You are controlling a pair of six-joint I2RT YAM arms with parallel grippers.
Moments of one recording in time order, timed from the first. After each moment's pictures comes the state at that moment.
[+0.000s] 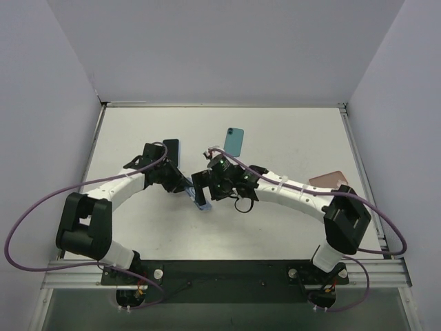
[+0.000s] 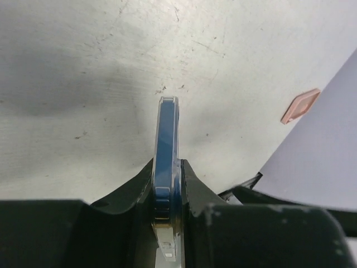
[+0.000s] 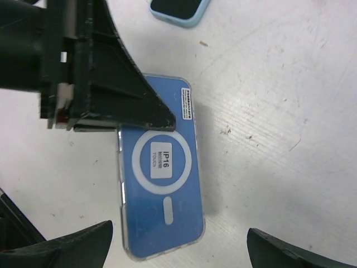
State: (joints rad) left arm -0.28 1.49 0.82 -0.31 0.44 -1.02; right arm 0.93 1.68 1.18 -0.37 -0.04 0.51
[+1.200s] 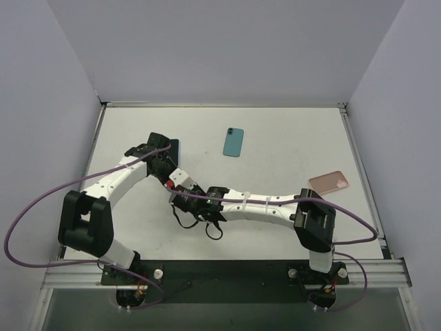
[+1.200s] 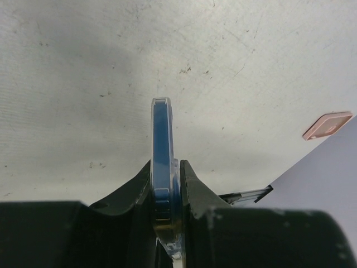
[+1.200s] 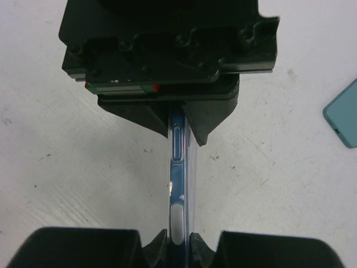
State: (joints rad) left arm -0.31 1.53 1.08 -0.73 0.29 -1.03; right arm 1.23 1.86 1.42 -0.54 0.52 0.28
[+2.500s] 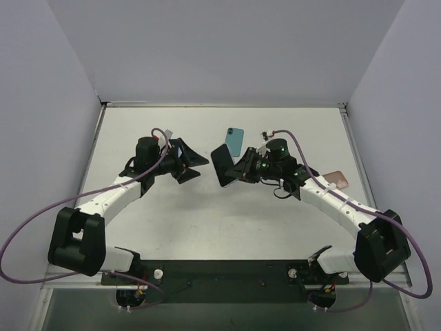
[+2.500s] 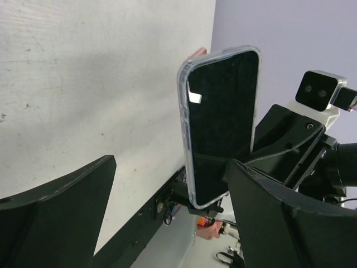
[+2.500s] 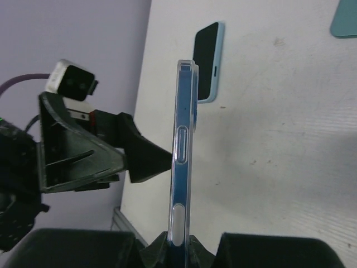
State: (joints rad) left arm -0.30 1.35 0.81 0.04 0.62 -1.06; right arm 0.57 1.33 0.88 -0.10 -0.38 0.87
